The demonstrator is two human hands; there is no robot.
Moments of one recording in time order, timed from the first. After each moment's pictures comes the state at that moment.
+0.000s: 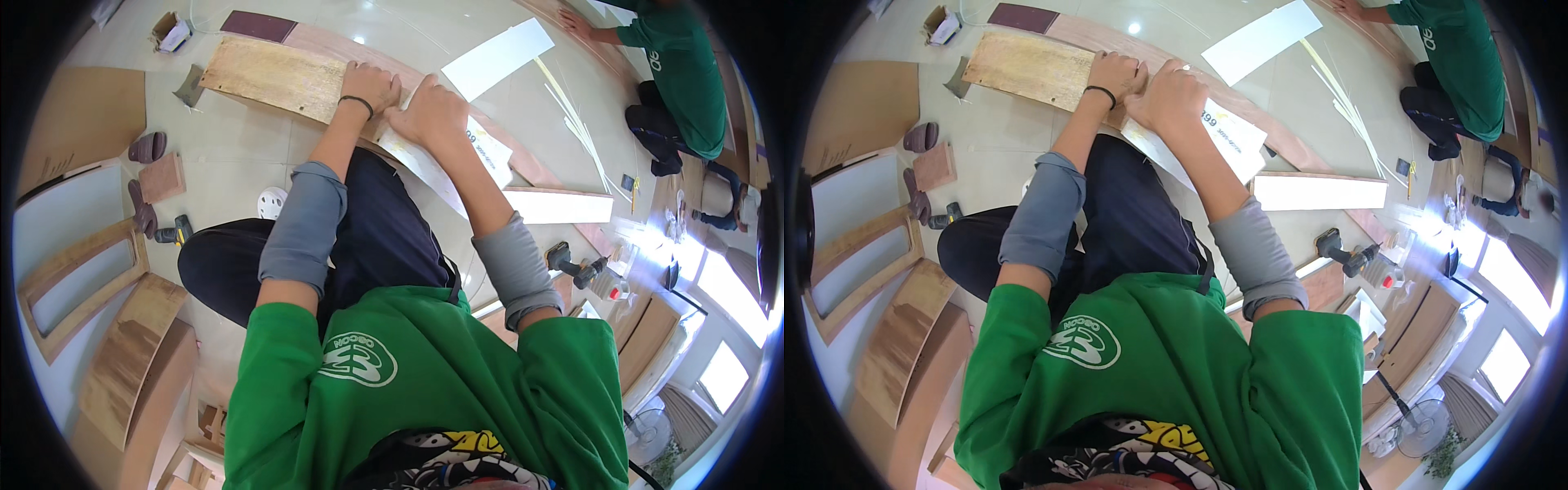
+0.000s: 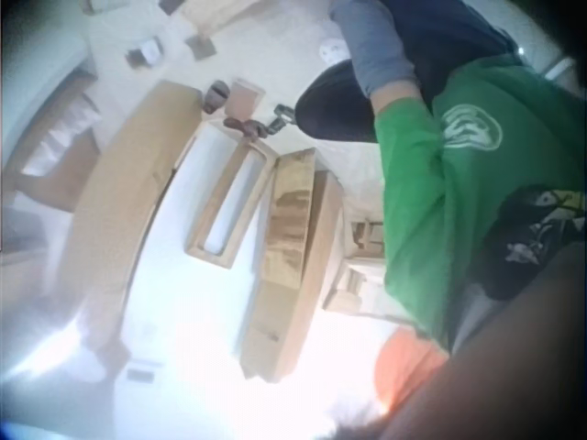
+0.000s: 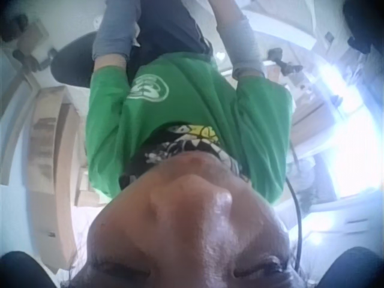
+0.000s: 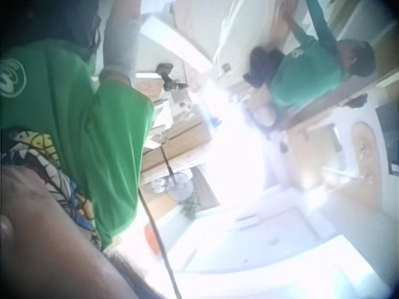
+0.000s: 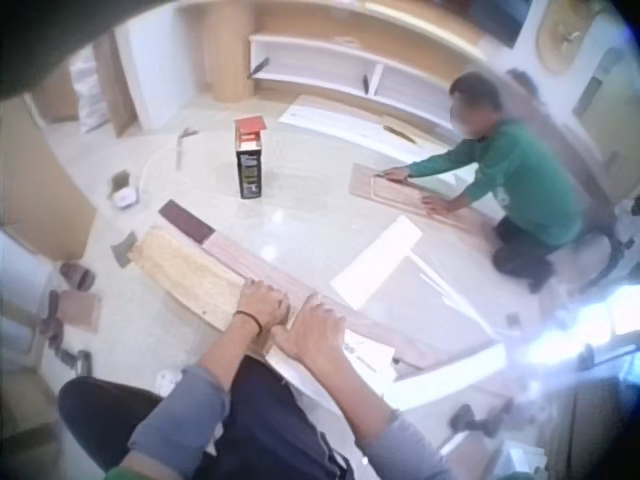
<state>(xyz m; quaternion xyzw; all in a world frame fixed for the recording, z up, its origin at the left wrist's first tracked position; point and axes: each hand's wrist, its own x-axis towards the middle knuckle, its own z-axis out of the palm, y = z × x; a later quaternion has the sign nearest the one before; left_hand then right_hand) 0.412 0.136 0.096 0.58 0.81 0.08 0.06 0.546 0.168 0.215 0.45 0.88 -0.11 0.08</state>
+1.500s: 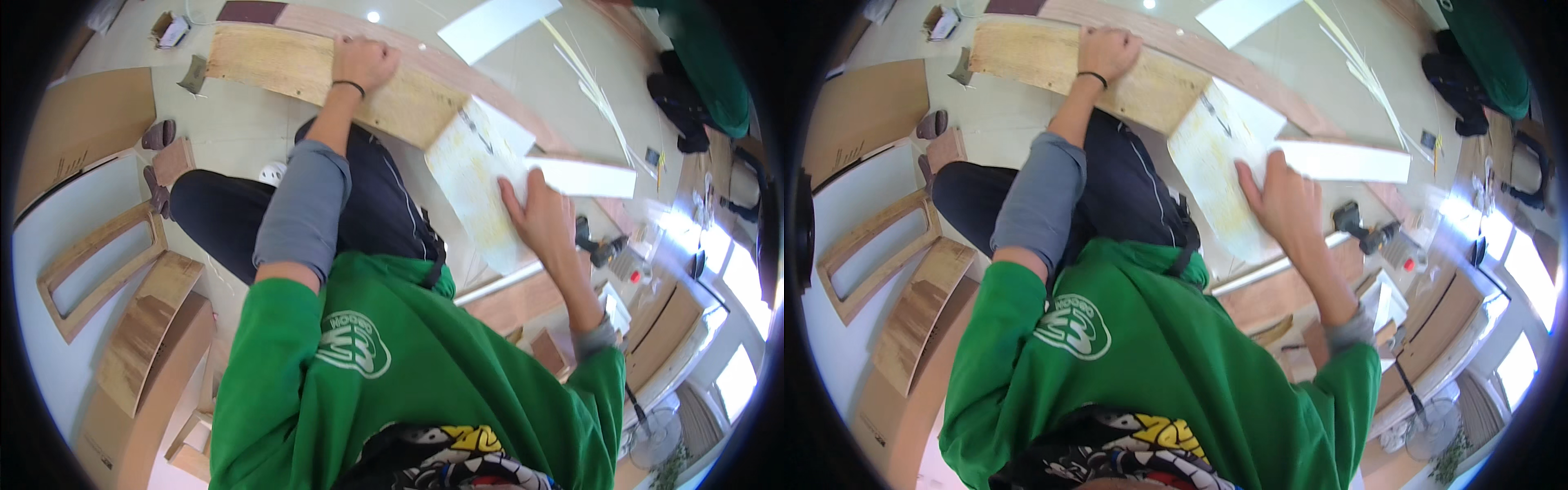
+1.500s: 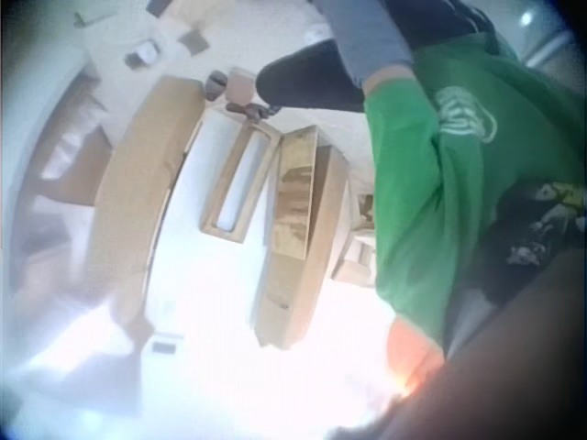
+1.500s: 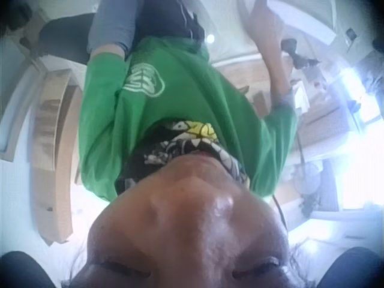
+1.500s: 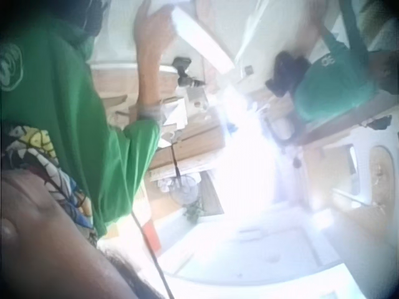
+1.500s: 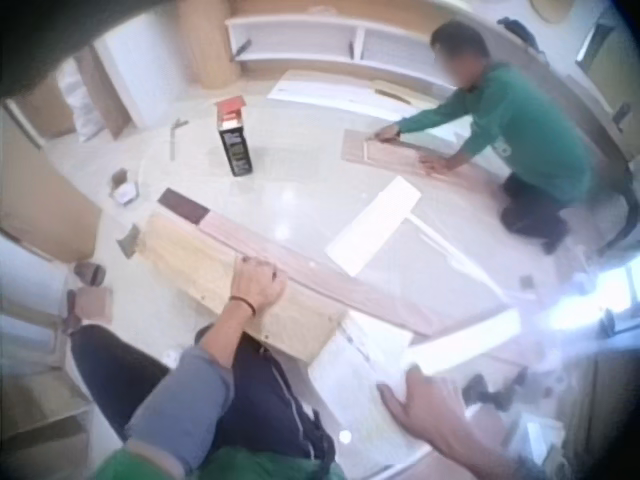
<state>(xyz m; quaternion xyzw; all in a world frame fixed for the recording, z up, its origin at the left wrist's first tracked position) 0.449 0.149 0.123 0.58 0.80 0.13 0.06 0.782 0.157 0.289 0.43 0.88 -0.18 0.11</state>
